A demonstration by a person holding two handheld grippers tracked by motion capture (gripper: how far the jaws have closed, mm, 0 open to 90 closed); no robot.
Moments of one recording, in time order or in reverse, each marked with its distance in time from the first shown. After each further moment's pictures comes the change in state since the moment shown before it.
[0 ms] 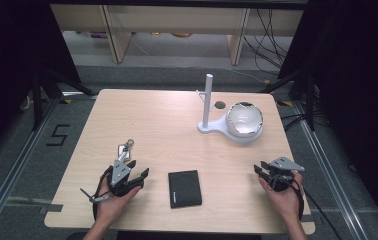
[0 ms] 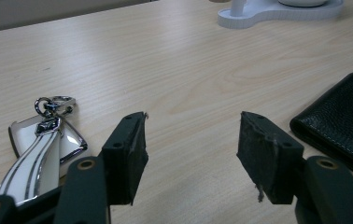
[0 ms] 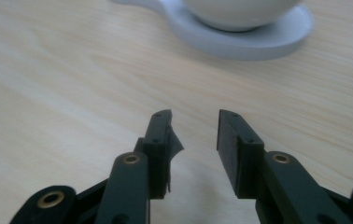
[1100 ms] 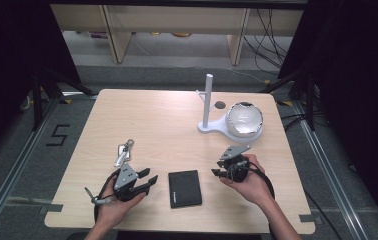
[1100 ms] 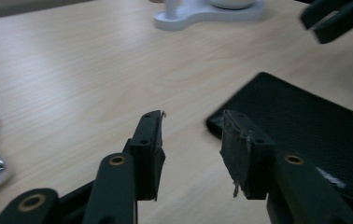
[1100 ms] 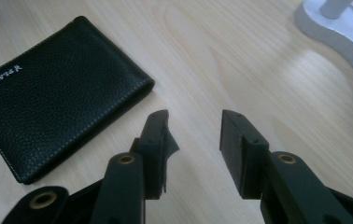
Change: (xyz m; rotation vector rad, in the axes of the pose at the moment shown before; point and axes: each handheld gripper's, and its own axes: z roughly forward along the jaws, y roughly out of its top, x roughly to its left) left arm -0.031 0.015 -0.013 0.036 -0.244 0.004; right arm 0.097 0.078 0.033 0.224 0.320 -0.311
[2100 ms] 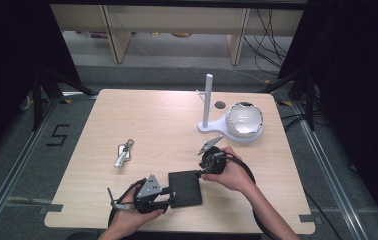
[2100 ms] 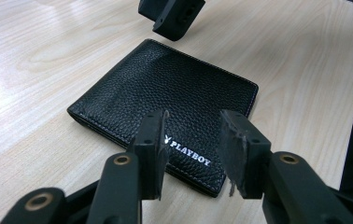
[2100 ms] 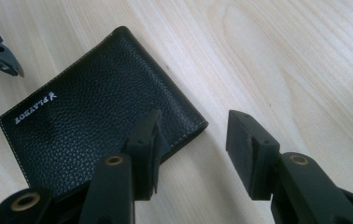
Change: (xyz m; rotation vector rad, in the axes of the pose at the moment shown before) left arm -0.049 0.002 0.019 0.141 -0.199 0.079; right arm 0.010 0.042 0.044 0.148 0.185 -0.012
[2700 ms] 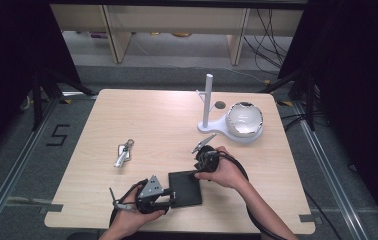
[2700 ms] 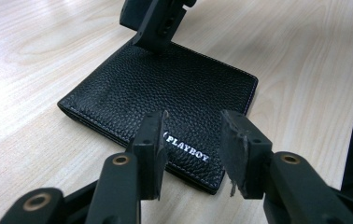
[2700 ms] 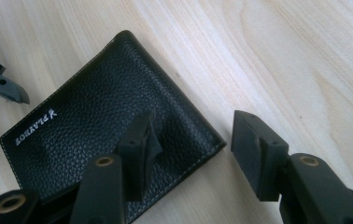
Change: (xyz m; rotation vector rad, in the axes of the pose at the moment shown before) left arm 0.001 -0.003 0.004 0.036 -0.019 0.014; right arm -0.003 0.012 0.020 0.047 0.060 0.045
